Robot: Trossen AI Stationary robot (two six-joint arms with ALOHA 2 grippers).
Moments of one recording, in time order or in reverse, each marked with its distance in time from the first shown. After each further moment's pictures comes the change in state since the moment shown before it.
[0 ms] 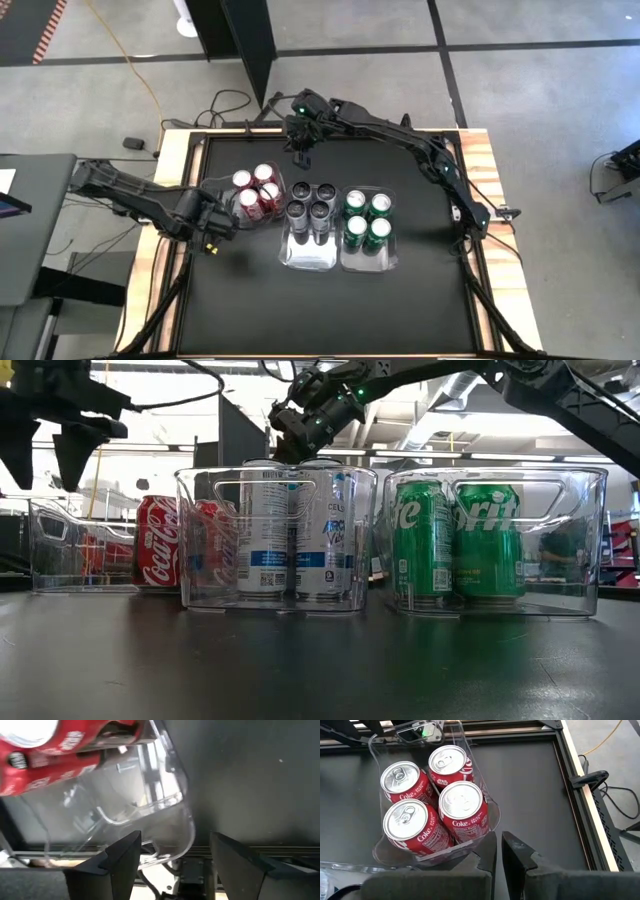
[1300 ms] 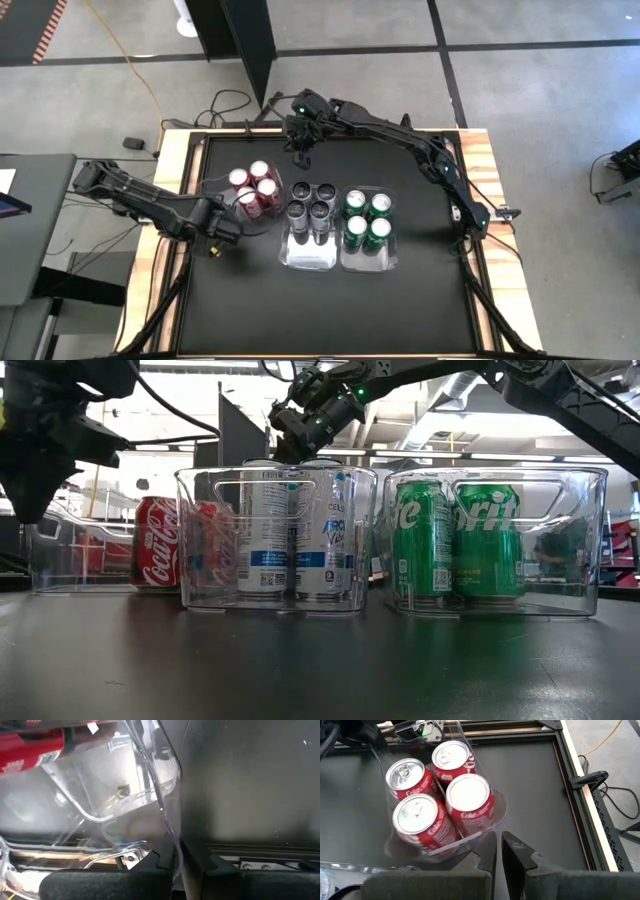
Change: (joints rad) left arm 0.000 0.088 -0.121 0.090 0.051 -0.054; right arm 0.000 0.000 0.000 0.000 0.000 0.000
